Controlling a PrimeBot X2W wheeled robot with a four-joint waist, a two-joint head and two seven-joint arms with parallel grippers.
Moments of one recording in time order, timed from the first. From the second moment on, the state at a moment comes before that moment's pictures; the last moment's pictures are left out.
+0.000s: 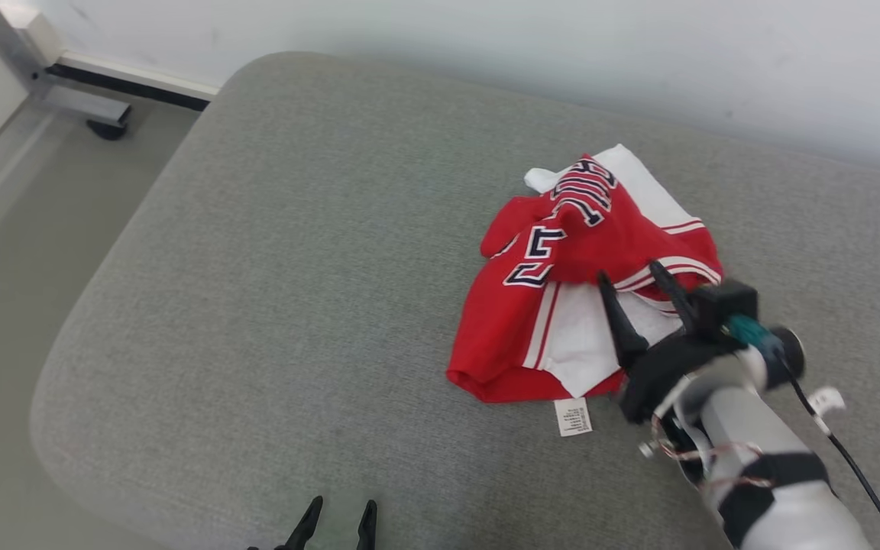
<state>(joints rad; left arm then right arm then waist) -0.02 0.05 -0.31 0.40 -0.32 -0.09 -0.26 -0.68 -0.17 0.27 0.90 0.24 0.13 -0.26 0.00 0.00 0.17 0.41</state>
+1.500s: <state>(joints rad) -0.01 0.05 -0.26 0.40 -0.29 -0.10 -0.26 -0.45 -0.27 -0.09 0.75 0.20 0.13 -0.26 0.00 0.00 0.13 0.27</state>
